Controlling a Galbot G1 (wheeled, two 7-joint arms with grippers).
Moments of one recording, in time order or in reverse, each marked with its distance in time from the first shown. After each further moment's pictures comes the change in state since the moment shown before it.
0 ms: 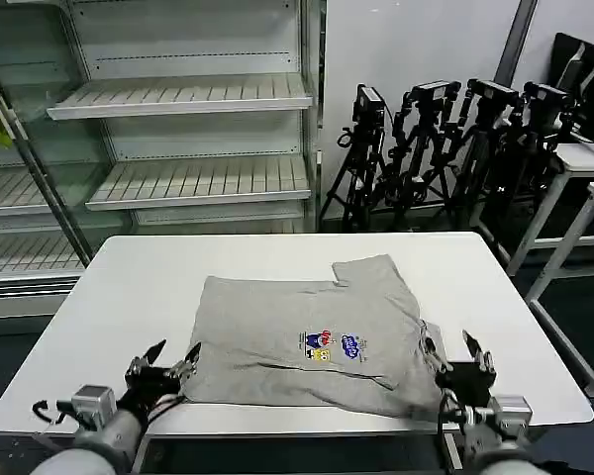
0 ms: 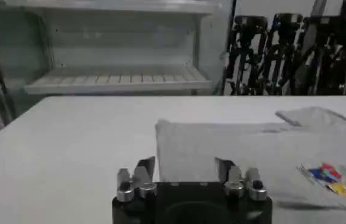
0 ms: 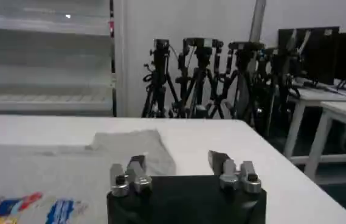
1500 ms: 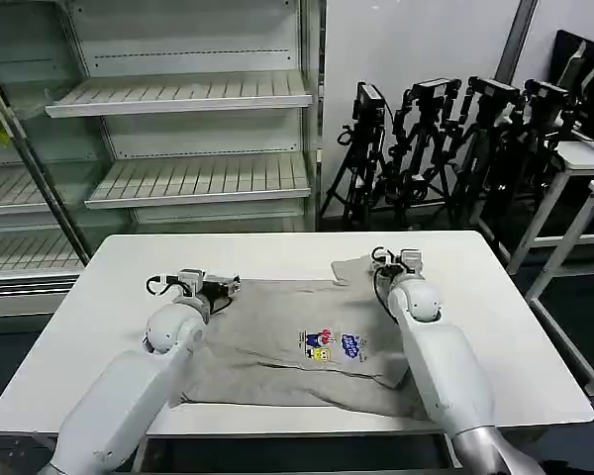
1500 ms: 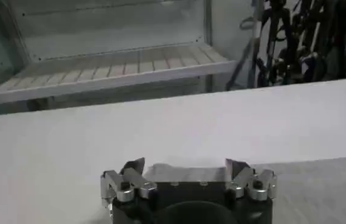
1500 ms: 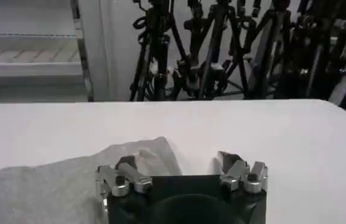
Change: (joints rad) left arm -0.849 -0.108 0.520 0.846 -0.019 0.004 -0.022; right arm 0.917 0.141 -0.241 -1.180 0.046 -0.022 -0.061
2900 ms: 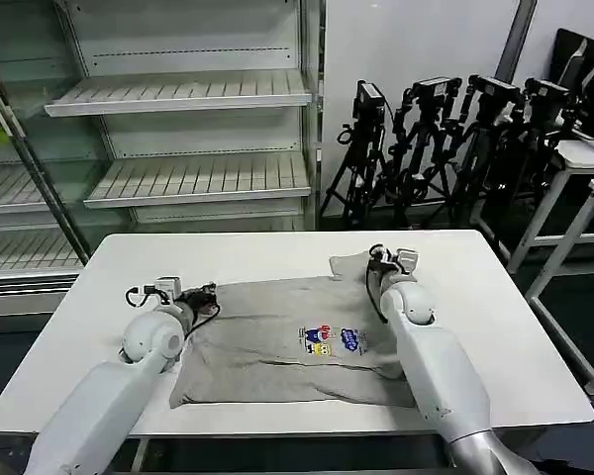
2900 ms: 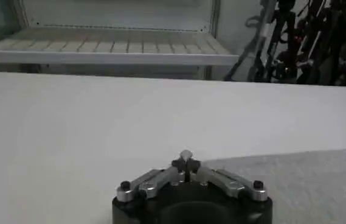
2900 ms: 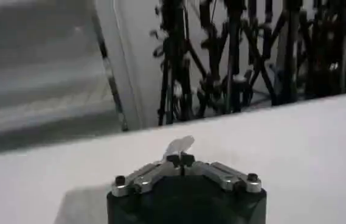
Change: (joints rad) left arm 0.091 0.094 -0.082 -0.122 -0.196 -0.001 0.006; right arm -0.084 -0.026 -0.017 0.195 0.179 0.190 0.032
